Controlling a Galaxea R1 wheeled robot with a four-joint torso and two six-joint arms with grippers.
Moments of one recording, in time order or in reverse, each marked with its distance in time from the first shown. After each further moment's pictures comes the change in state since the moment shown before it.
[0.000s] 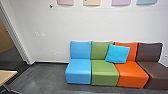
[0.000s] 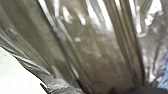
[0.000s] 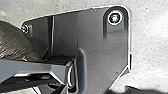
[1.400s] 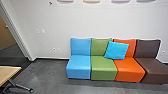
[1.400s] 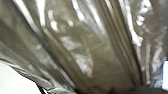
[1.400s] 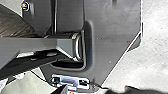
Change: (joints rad) left arm -0.003 0.050 -0.041 0.006 -0.056 0.053; right arm -0.086 0.189 -0.228 -0.051 0.122 0.000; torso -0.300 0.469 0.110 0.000
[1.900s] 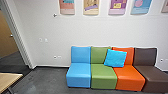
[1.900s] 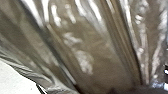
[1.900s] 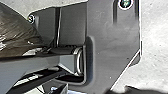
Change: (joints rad) left arm 0.011 0.019 -0.009 0.001 0.004 0.000; right arm -0.014 0.004 -0.005 -0.001 -0.004 0.000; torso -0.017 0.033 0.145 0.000
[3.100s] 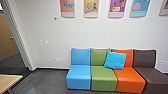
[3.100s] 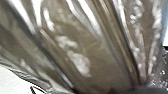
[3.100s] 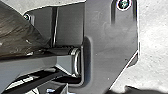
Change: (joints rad) left arm 0.011 0.025 -0.028 0.002 -0.002 0.000; right arm -0.011 0.083 -0.125 -0.011 -0.005 0.000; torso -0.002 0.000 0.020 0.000
